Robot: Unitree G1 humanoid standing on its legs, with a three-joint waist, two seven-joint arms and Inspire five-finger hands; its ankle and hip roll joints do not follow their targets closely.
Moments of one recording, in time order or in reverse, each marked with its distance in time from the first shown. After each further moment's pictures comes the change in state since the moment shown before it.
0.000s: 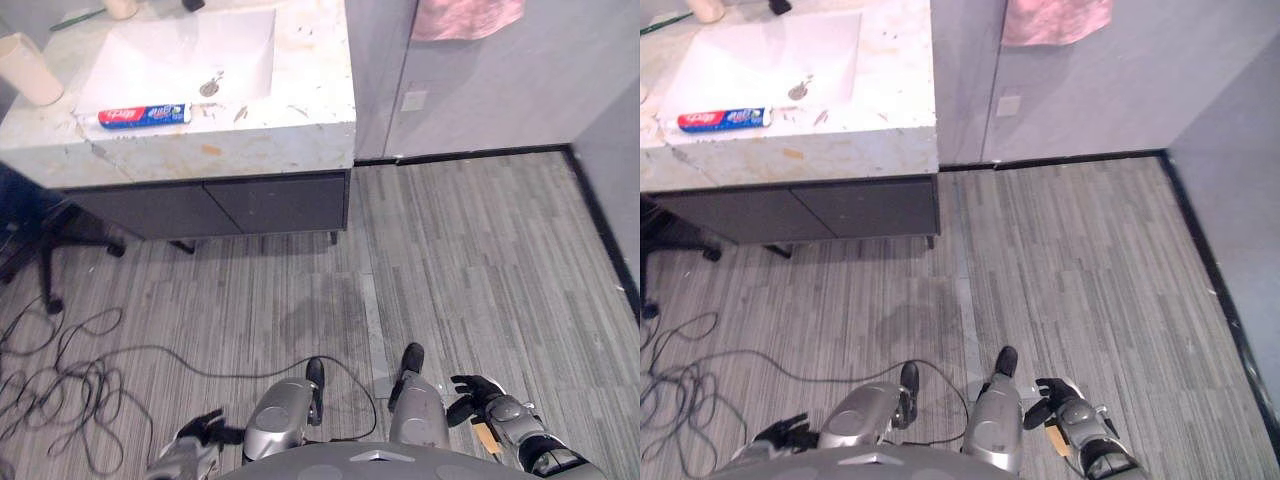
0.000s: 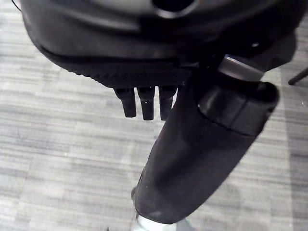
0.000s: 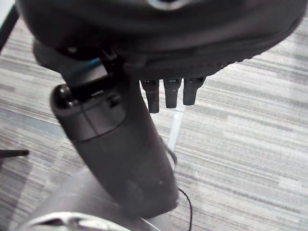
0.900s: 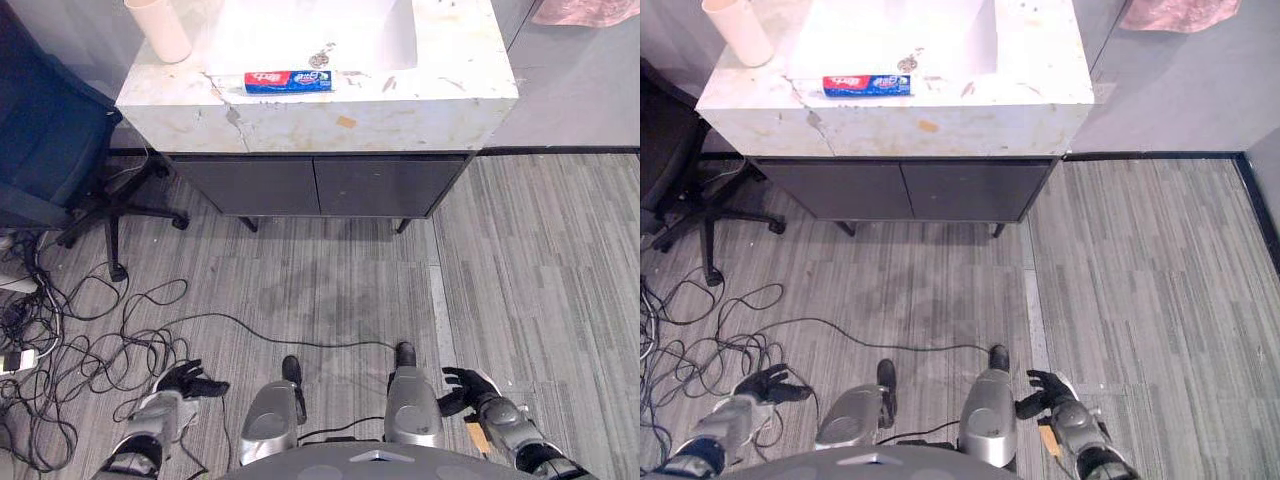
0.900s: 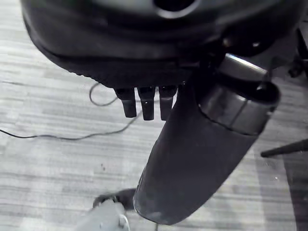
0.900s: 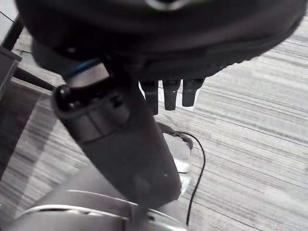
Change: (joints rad) left arm -0.140 0.124 -0.070 -0.056 -0.004 0.017 0.010; right arm 0.013 0.028 -0.032 0.071 0.077 -0.076 -0.050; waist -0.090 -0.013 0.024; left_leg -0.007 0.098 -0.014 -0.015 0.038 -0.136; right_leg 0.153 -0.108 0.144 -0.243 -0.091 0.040
